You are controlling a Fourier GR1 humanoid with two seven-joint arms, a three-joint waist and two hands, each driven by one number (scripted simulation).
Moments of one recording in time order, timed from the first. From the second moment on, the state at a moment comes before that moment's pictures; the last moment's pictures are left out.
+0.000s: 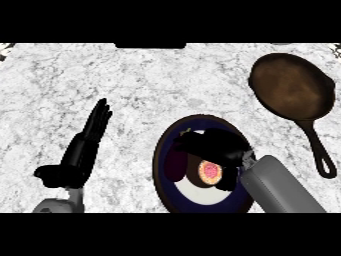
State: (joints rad) left arm -0.05 0.09 -0.16 -1.55 0.05 0.06 -0.11; right arm -0.43 -0.22 0.51 -1.27 1.05 0.42 -0.44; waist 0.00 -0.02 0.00
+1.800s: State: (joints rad) left arm -0.01 0.06 -0.18 -1.59 0.02 0.06 -0.11; right arm -0.73 -0.06 0.02 -1.16 1.18 -0.45 0.84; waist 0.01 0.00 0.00
